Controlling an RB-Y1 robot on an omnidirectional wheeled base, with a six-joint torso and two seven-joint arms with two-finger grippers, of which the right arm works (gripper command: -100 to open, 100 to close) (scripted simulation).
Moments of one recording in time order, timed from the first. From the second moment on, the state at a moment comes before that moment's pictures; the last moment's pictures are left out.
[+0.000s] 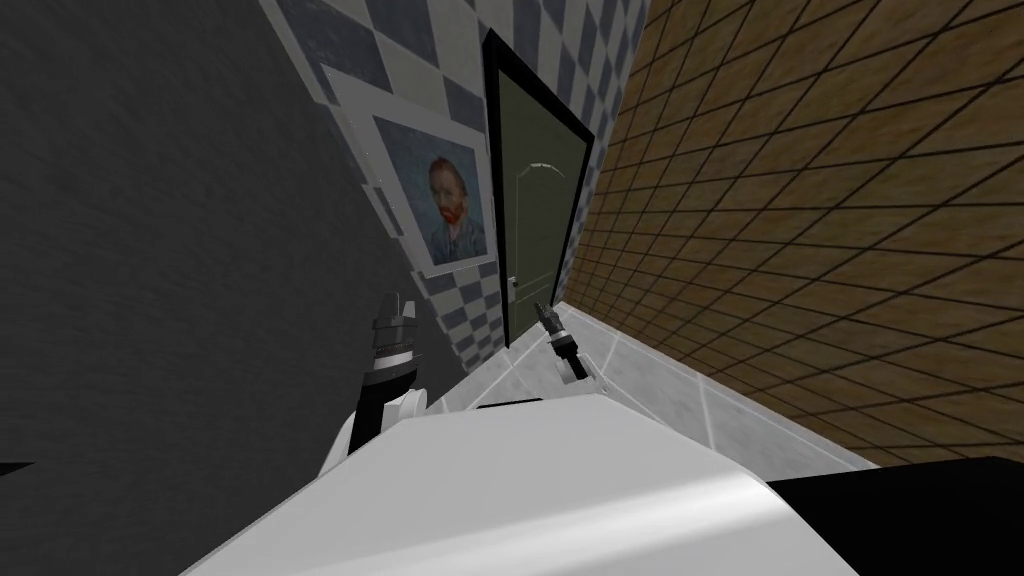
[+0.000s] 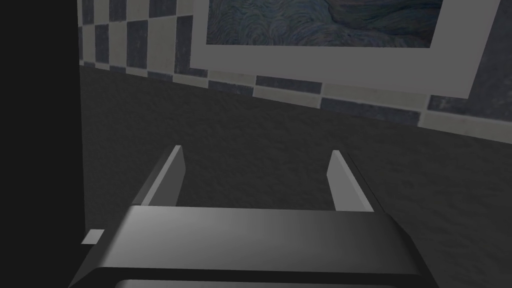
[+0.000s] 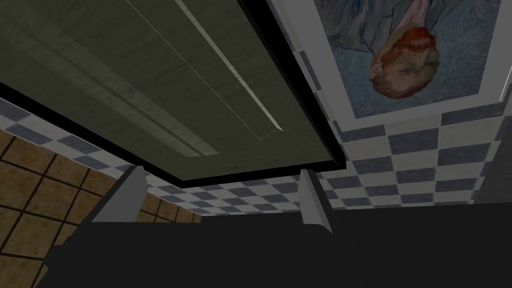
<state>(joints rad) 0.15 -0.12 0.07 -1.62 0.32 -0.51 0.51</state>
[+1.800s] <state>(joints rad) -0.07 -0.15 0.14 -1.24 0.55 -0.43 0.80</state>
